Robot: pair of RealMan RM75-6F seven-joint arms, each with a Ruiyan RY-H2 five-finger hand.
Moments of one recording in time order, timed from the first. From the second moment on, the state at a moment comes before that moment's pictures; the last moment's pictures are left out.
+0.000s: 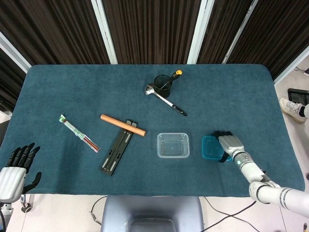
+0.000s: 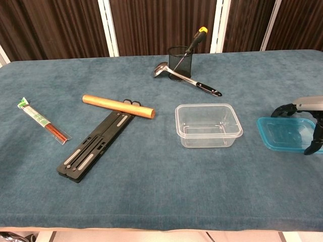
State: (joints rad) left arm -0.09 -1.13 0.00 -1.57 1.59 1.52 0.03; right arm 0.75 -1.32 -0.03 -1.36 -0.78 0.61 -0.23
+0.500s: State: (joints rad) left arm -0.09 -1.12 0.00 -1.57 1.60 1.52 0.02; right arm 0.73 -1.31 -0.02 -1.41 -0.82 0.71 -0.26
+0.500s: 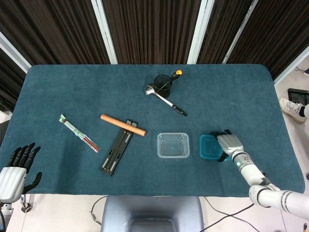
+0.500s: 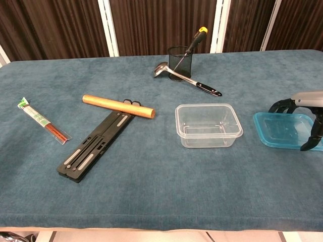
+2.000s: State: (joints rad) left arm -0.09 -1.12 0.01 -1.57 1.60 1.52 0.02; right arm 0.98 -1.26 0.10 -1.75 -0.61 0.75 -0.36
